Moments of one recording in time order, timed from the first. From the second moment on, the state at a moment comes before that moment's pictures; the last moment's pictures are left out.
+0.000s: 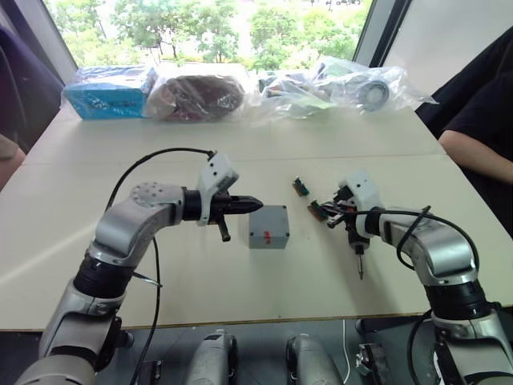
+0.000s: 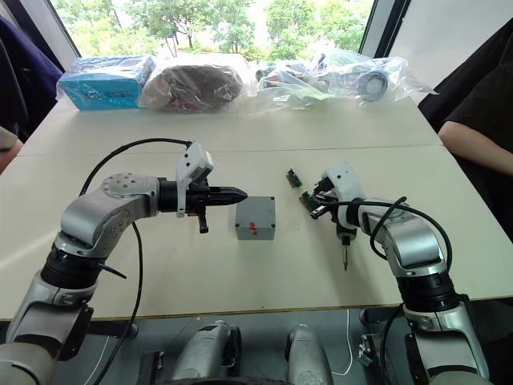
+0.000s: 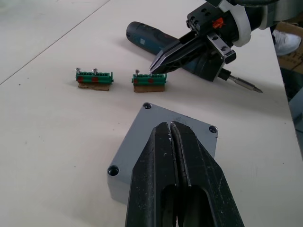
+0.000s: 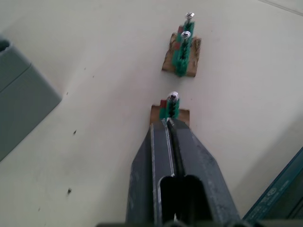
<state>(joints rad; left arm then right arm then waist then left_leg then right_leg) -0.63 0.56 -0.17 -0.21 -0.47 0.80 -0.91 -0.45 -0.60 0.03 -0.17 0.29 0.93 0.58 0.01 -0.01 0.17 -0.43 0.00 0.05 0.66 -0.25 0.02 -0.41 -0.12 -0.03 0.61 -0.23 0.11</state>
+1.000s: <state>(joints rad) -0.62 0.56 -0.17 -0.21 -0.47 0.80 -0.92 -0.41 -0.61 0.00 -0.26 0.35 0.99 0.55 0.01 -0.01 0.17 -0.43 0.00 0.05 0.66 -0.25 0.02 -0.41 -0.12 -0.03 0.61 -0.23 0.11</state>
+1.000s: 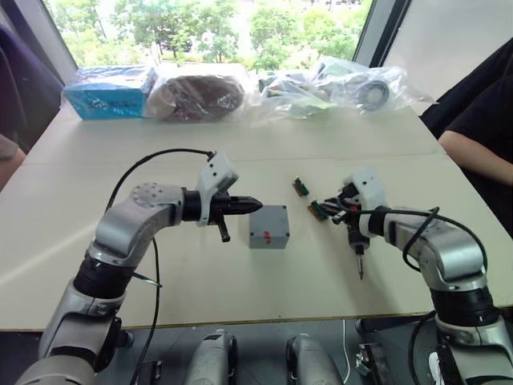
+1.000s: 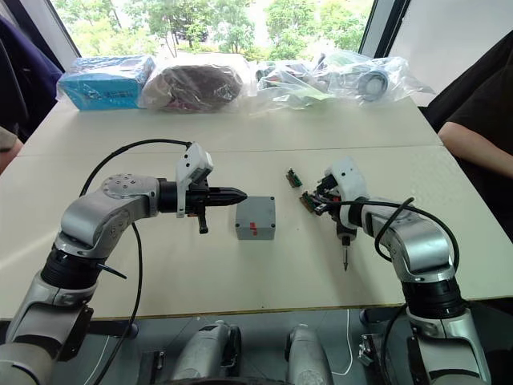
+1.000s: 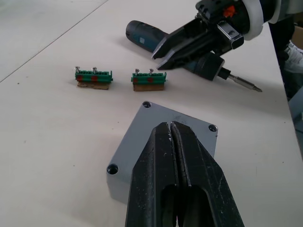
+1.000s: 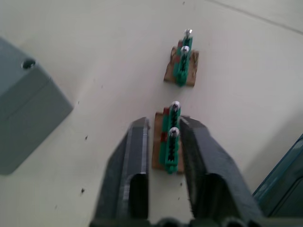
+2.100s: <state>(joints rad) -0.60 0.55 -0.17 -0.22 -0.47 0.80 -0.90 -0.47 -0.61 0.06 -0.09 0.28 0.88 0.59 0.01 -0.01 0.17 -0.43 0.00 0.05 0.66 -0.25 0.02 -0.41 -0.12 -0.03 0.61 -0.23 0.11</state>
